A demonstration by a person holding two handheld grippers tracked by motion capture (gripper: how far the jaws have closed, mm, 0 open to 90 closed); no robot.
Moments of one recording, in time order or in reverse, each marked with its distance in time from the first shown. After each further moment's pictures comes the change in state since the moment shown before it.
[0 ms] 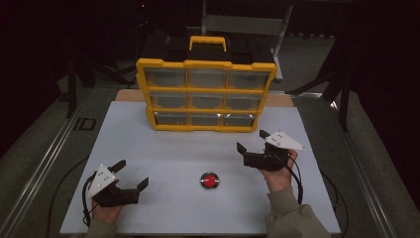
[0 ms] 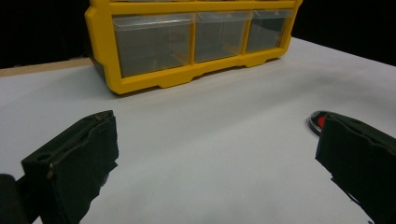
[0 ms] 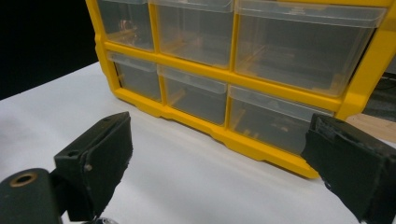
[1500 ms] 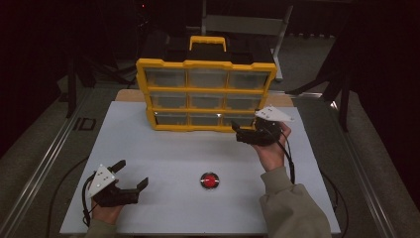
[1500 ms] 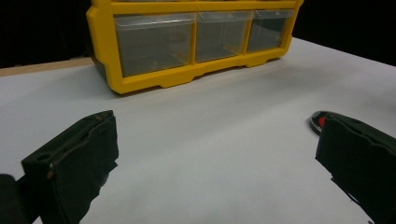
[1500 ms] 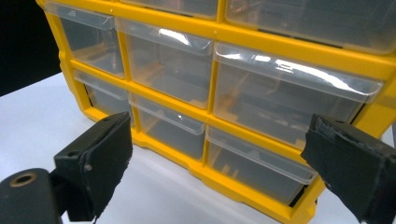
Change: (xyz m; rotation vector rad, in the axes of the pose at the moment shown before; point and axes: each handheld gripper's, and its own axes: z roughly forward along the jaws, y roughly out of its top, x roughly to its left) left arm 0.001 0.000 0.000 0.000 0.002 -0.003; right arm -0.012 0.048 0.044 0.033 -0.057 -0.047
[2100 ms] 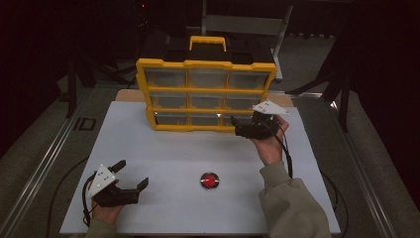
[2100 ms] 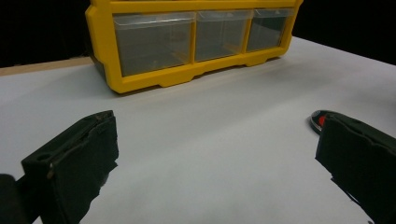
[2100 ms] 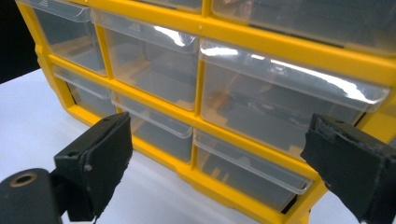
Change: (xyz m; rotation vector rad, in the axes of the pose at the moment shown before) left arm 0.000 0.000 0.001 0.004 -0.001 0.002; right arm -0.009 0.004 0.019 0.037 -0.020 -0.010
